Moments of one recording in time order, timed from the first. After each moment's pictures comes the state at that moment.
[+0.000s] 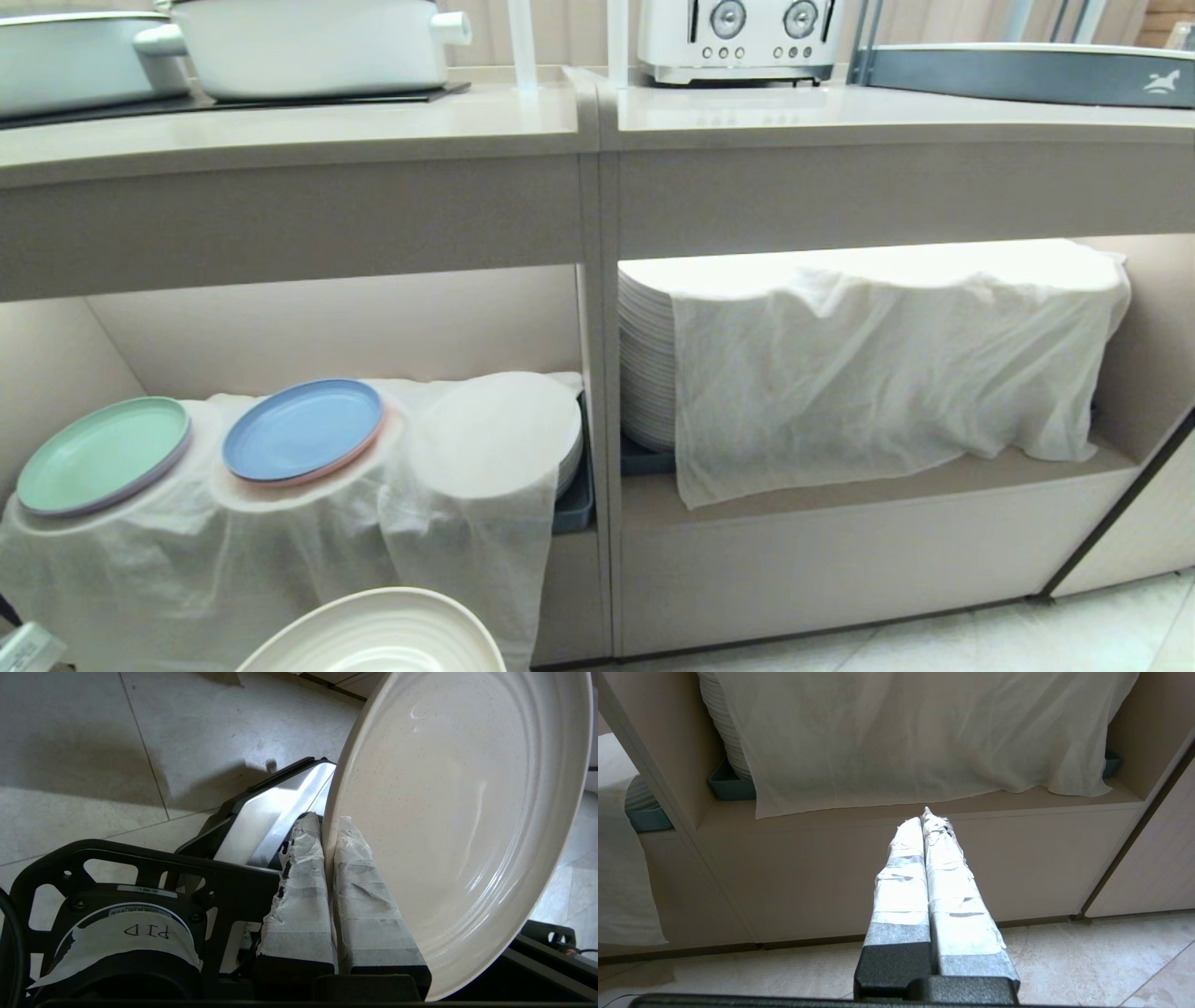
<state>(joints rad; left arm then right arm) -0.41 0.82 -0.36 0.47 0.02 -0.82 0.00 0.00 0.00 0.00 0.00 0.00</state>
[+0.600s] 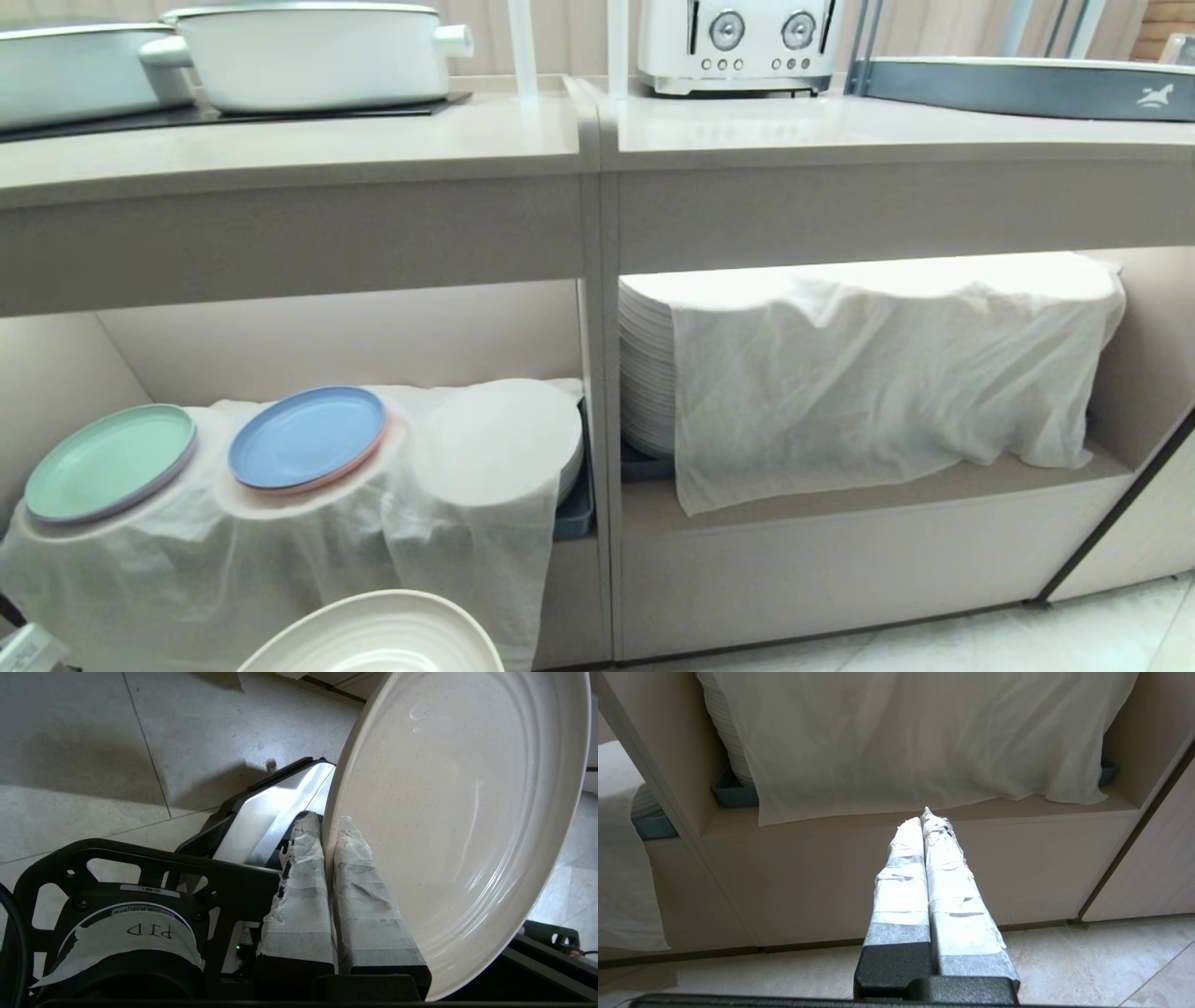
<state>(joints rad) -0.42 0.82 -0.36 0.47 0.02 -0.82 0.00 0.00 0.00 0.00 0.00 0.00</state>
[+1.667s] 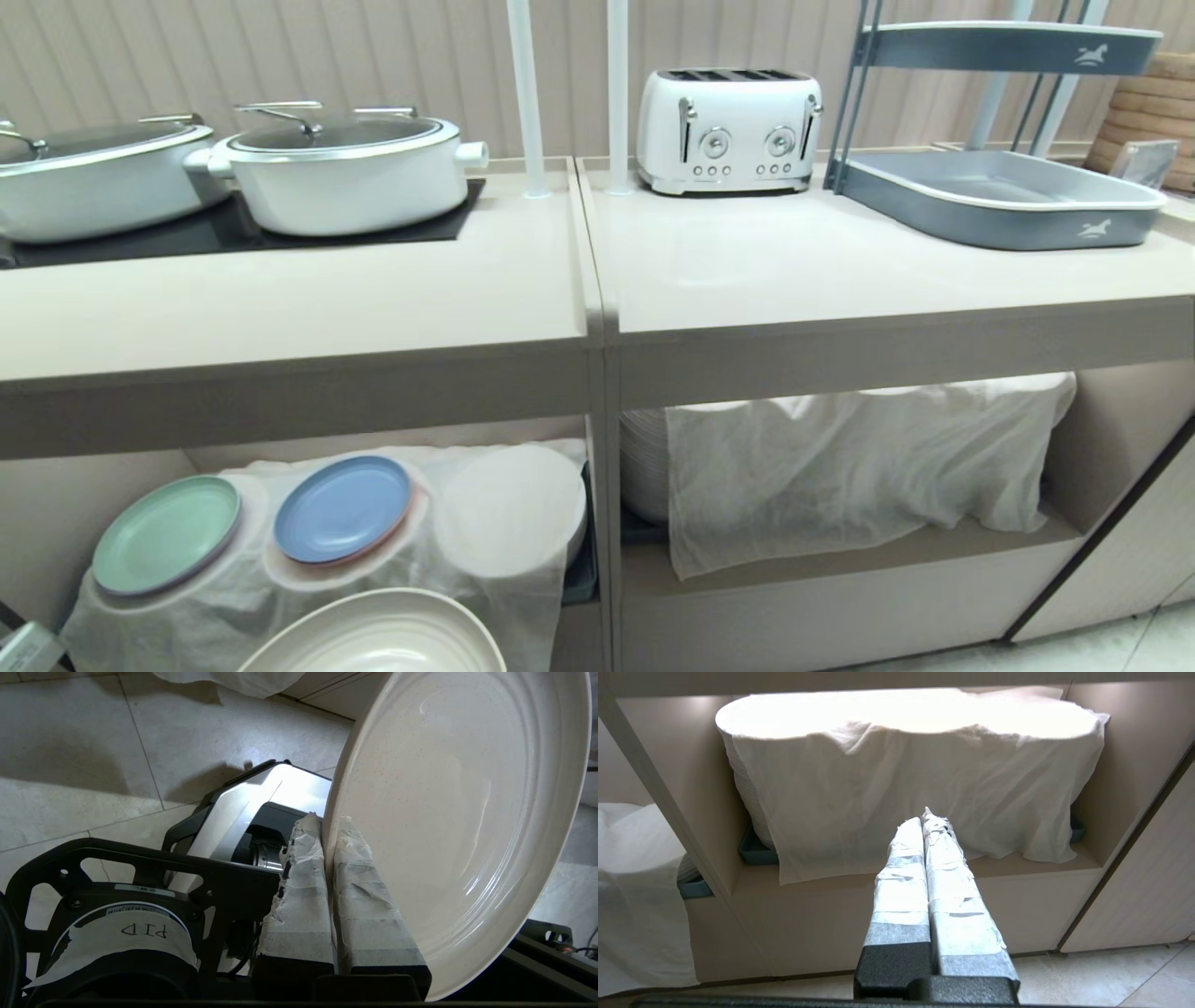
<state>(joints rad) -0.42 0.82 -0.36 0.47 0.01 -0.82 0.00 0.00 0.00 0.00 0.00 0.00</state>
